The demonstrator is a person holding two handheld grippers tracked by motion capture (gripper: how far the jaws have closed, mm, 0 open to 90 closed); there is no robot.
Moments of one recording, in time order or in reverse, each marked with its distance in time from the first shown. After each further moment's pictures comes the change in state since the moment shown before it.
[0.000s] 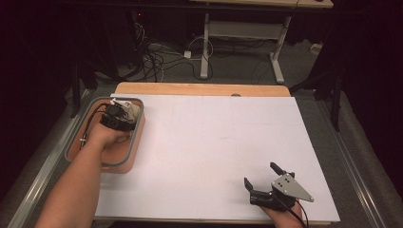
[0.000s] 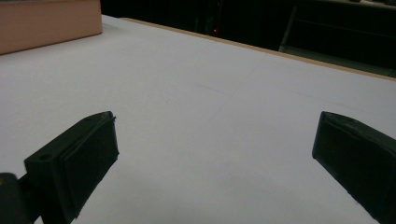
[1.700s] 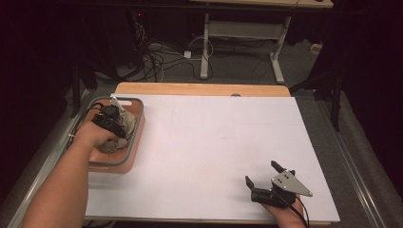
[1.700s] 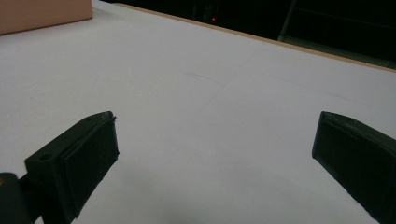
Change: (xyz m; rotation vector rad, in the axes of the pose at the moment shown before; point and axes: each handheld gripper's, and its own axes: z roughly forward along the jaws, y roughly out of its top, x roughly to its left) left arm -0.013 0.000 -0.039 0.356 0.058 -0.050; right arm -0.008 -0.002 0.007 0.046 -0.006 -0.011
